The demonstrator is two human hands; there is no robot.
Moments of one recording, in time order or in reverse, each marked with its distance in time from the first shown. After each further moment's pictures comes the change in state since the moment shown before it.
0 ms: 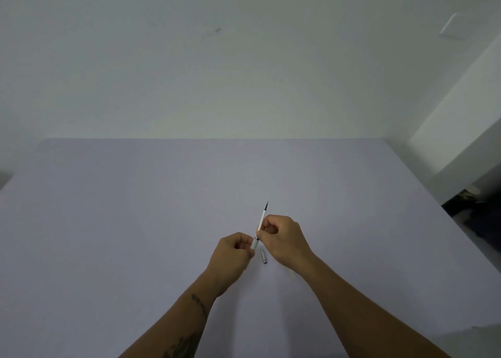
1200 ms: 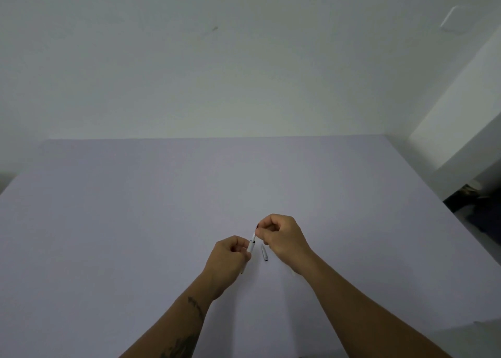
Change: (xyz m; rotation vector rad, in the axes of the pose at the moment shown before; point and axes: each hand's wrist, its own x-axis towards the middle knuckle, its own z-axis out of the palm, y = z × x) left_hand -0.005 -0.008 -0.005 0.002 0.000 -0.044; right_hand 0.000 0.007 0.003 0.239 -0.019 0.098
